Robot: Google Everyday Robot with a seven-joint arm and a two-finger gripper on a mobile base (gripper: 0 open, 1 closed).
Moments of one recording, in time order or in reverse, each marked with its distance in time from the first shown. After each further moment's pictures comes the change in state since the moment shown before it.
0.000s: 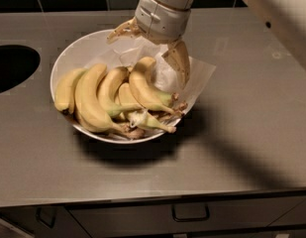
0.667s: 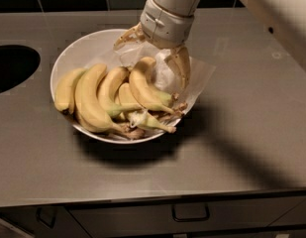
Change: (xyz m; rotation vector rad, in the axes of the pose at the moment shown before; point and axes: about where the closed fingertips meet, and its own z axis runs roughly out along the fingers) arm 0.007 0.007 0.010 -0.001 -0.010 0.029
